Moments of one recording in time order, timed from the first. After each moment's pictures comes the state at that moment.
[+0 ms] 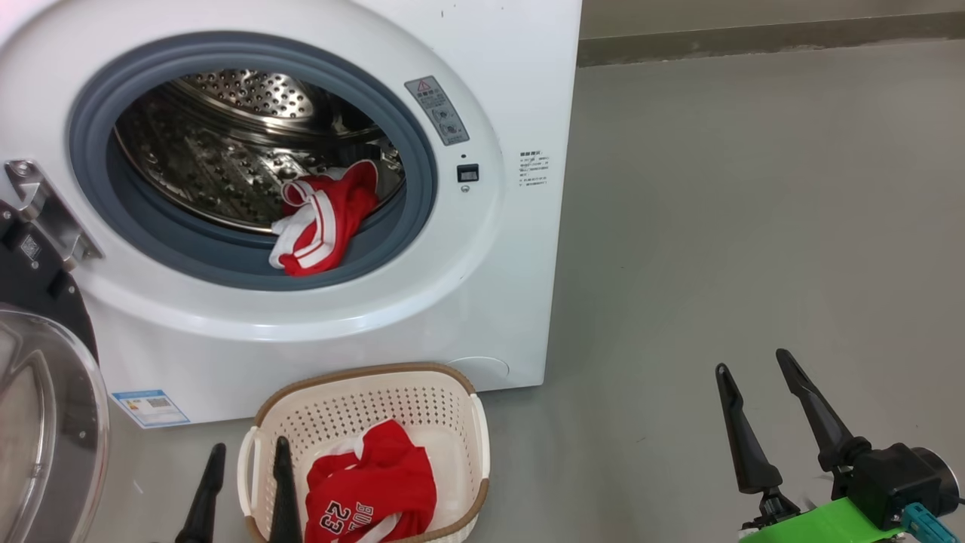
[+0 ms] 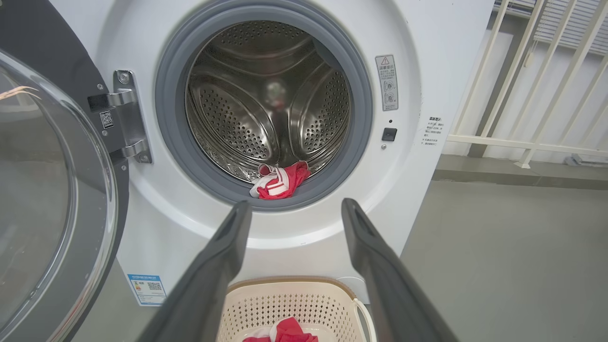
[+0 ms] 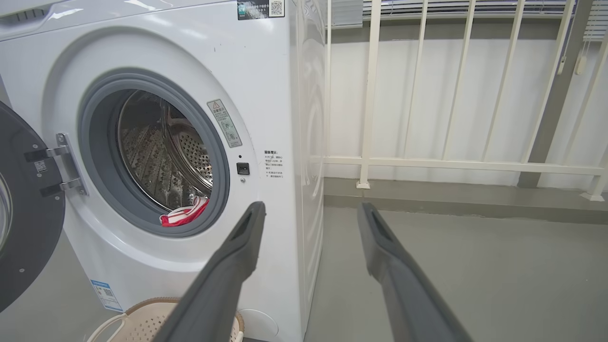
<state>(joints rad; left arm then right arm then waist) 0.10 0.05 -0.06 0.05 -0.22 0.11 -0.25 0.08 -0.04 0.01 0.02 0.18 0.12 -0.26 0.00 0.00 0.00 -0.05</state>
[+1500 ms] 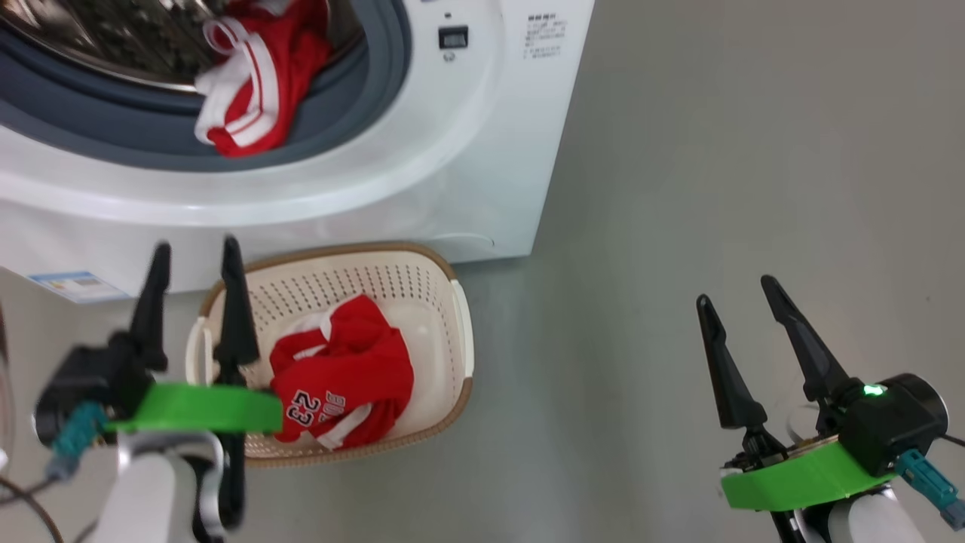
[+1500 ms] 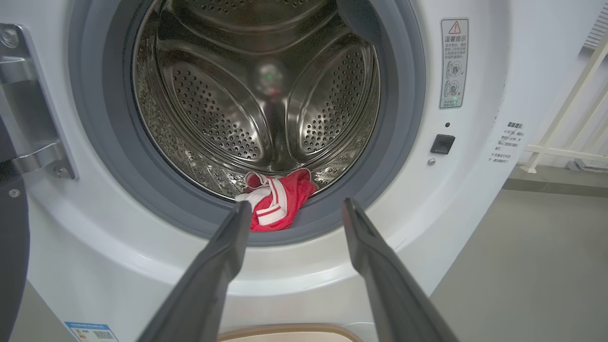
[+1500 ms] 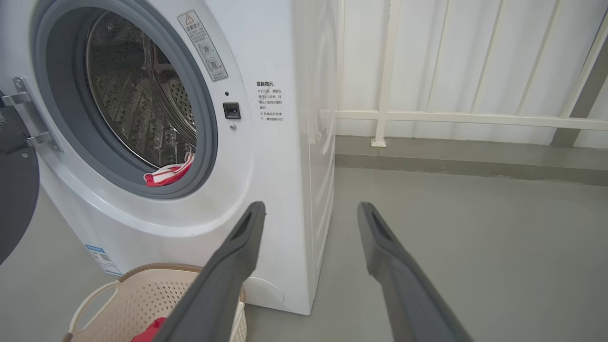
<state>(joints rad) -0.34 0.09 -0.03 0.21 -0.29 0.06 -0.25 -0.05 -0.04 0.05 -0.01 0.17 0.12 -0.26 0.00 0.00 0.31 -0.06</state>
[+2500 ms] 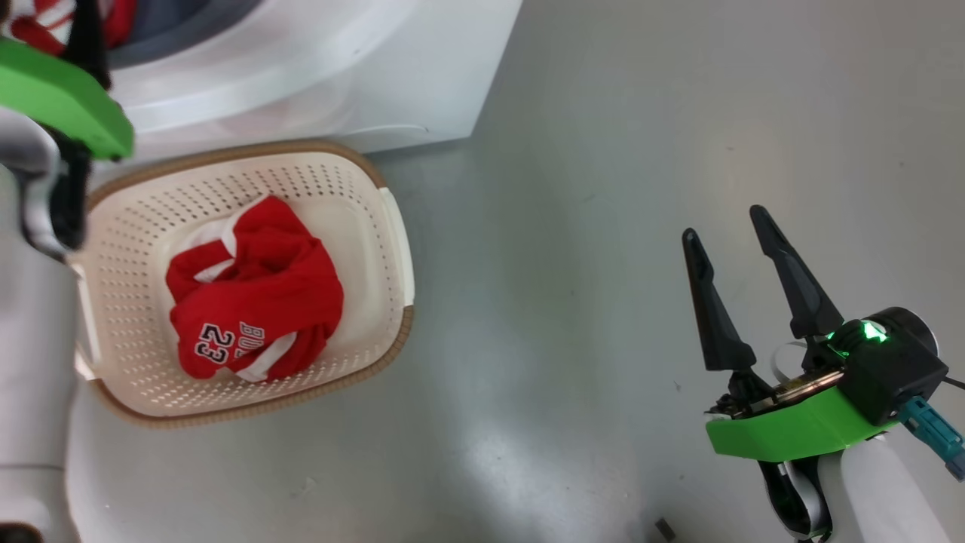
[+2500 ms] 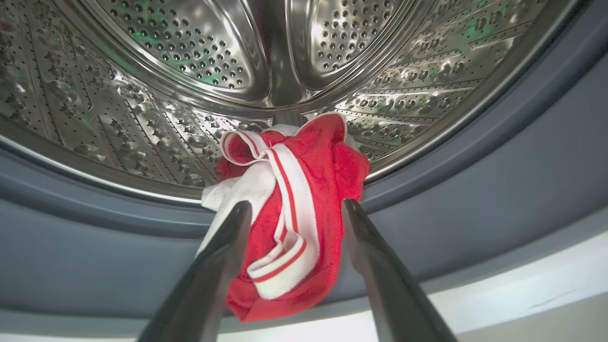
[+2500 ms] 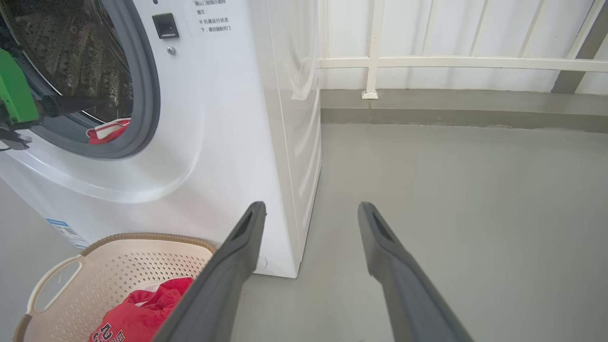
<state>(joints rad) -1.09 0.24 -0.05 0.80 -0.33 -0.04 -0.02 -0.19 -0.04 0.08 -0.02 0.22 0.12 -0.26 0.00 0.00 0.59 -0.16</state>
